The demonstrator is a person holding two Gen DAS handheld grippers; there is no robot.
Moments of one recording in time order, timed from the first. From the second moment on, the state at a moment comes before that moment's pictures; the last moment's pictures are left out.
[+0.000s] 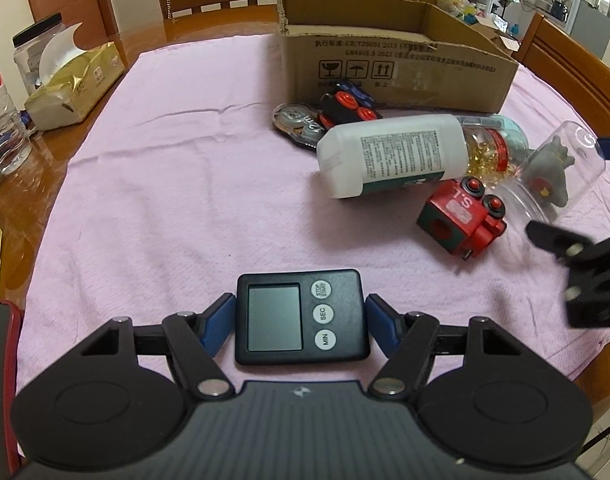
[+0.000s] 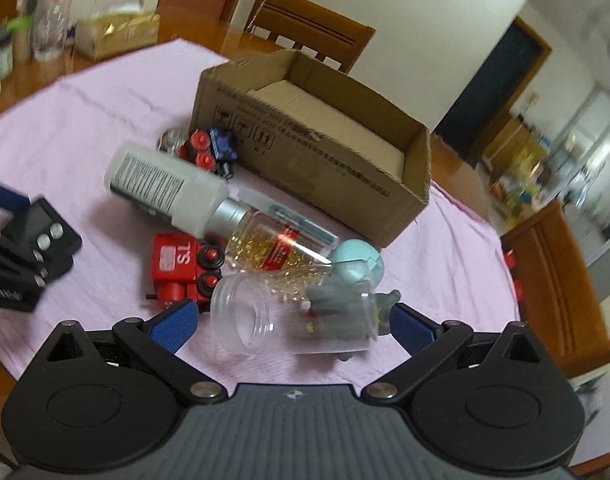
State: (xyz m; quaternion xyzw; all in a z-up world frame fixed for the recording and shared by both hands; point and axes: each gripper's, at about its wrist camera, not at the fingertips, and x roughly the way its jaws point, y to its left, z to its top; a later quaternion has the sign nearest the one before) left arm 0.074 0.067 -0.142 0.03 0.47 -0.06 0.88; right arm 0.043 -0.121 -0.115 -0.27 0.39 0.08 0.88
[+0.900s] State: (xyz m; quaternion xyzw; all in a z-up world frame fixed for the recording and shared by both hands) left arm 0.082 0.070 -0.134 0.06 0.50 -0.08 0.86; right arm 0.052 -0.105 -0.135 -0.36 0.37 0.07 0.85
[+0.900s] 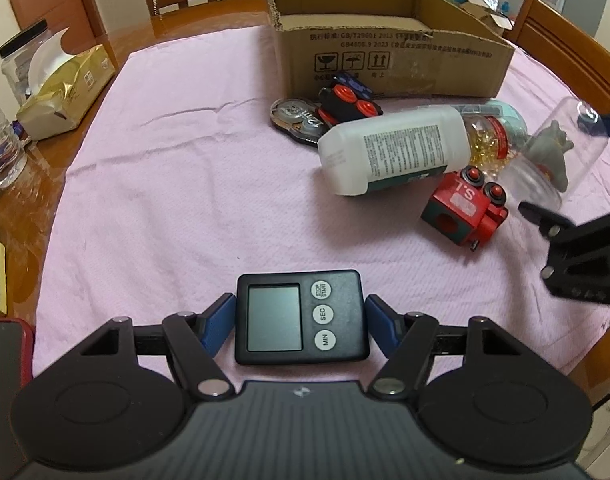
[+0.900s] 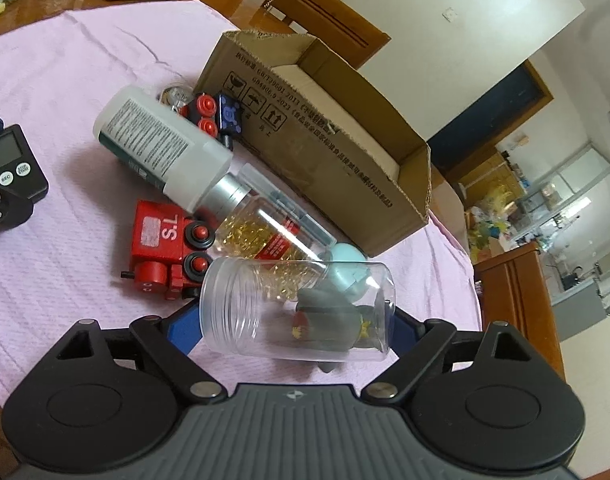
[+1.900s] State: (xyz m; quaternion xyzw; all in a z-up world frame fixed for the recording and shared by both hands) left arm 0.185 0.056 -0.010 0.09 0.42 -0.15 0.89; right arm 0.149 -0.134 -0.040 -0.18 0.41 0.16 0.88
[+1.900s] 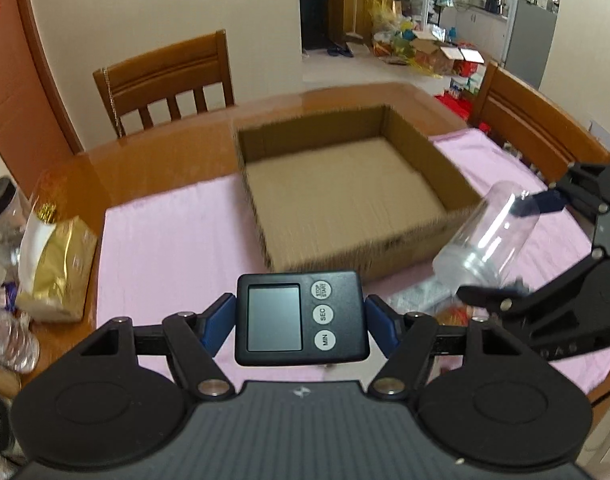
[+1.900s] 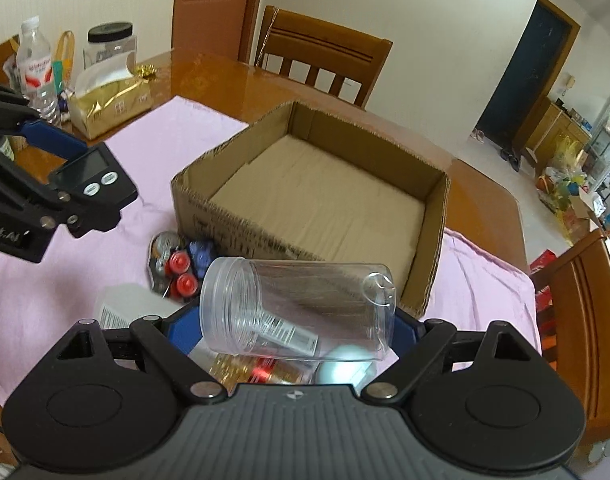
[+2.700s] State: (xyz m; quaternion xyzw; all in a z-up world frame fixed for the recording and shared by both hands) left arm 0.355 -0.012 -0.035 0.10 0.40 -0.13 0.90; right arm 0.246 -0.184 -0.026 -0.13 0.40 0.16 0.89
